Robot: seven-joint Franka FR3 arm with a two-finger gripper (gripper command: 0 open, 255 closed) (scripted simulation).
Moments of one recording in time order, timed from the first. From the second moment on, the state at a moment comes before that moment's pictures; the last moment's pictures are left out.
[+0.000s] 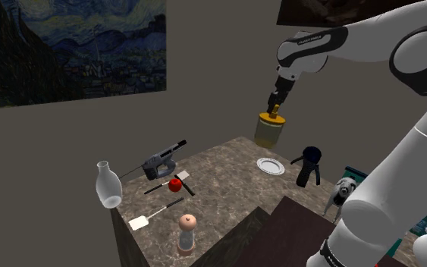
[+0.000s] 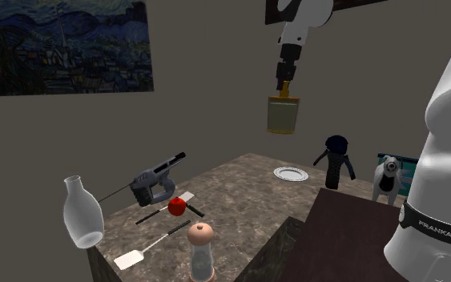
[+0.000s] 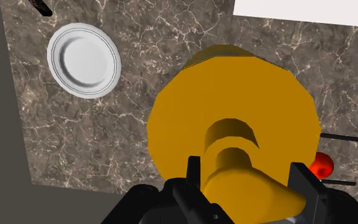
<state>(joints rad) -0.32 -0.11 -0.34 -1.98 0.08 1.99 -0.65</state>
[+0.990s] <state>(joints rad) -0.47 -0.13 -0.55 -1.97 0.08 1.93 -1.01</state>
